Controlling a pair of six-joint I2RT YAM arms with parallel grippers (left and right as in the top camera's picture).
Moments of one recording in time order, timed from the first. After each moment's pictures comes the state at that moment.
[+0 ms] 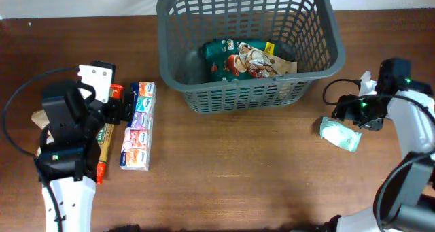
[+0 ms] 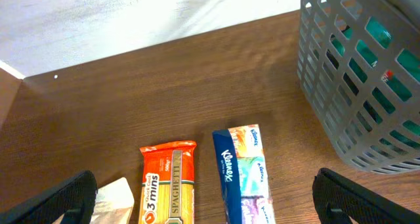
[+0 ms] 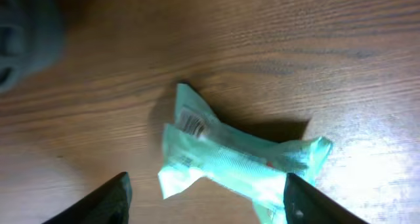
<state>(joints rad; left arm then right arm) 0.16 1.08 1.02 -0.51 0.13 0.31 -0.33 1.71 1.24 -0.96 -0.18 -0.04</state>
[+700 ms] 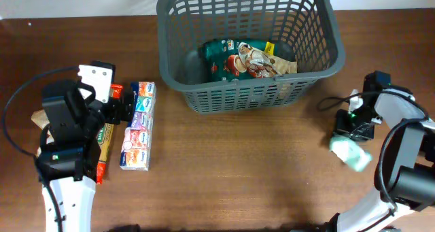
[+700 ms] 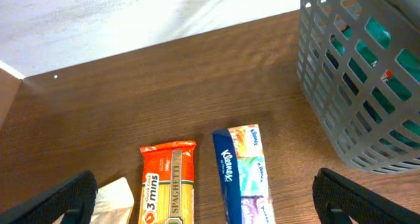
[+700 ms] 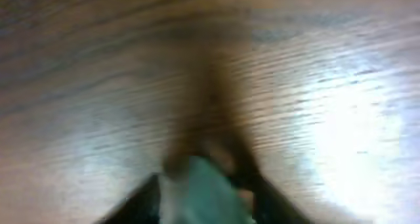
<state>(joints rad) 0.16 1.08 1.02 -0.51 0.13 0.31 -0.34 1.91 1.17 -0.89 -0.08 -0.03</state>
